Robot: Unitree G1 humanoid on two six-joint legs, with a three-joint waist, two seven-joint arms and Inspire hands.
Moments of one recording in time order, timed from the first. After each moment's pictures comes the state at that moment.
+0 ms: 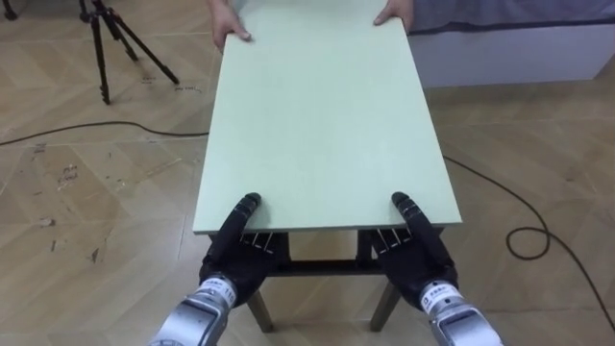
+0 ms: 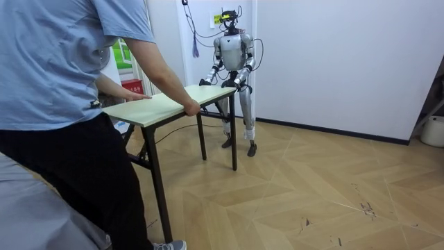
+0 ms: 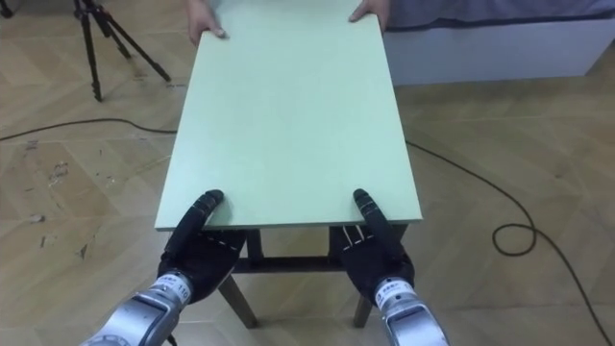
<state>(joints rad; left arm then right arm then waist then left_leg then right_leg) 0.03 0.12 -0.14 0.36 -1.54 0.15 0.12 0.05 -0.15 0.14 0.37 1.44 0.10 -0.01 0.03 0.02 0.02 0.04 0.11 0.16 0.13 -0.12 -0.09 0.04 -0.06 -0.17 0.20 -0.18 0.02</state>
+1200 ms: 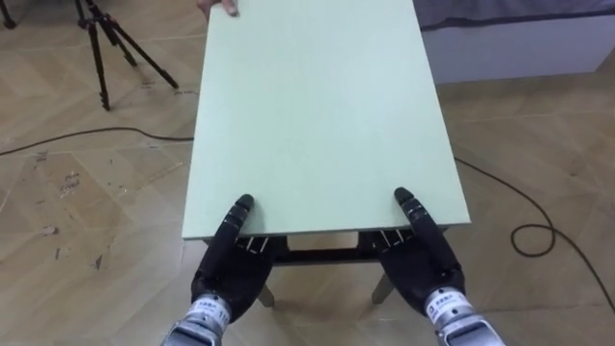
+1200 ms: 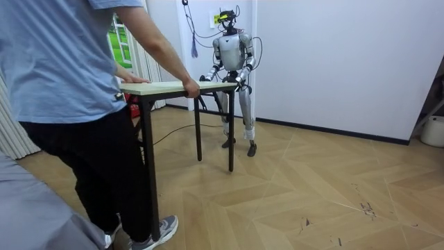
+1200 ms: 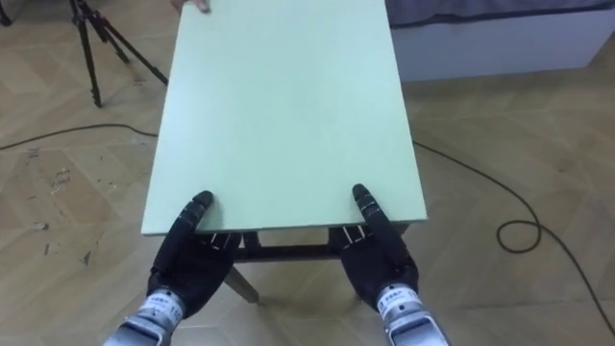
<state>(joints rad) 0.21 0.09 -0.13 0.20 -1.37 0.10 -0.04 0.17 -0.18 0.21 0.16 1.41 0.05 0.01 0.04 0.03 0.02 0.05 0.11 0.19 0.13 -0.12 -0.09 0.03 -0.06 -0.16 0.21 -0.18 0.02</state>
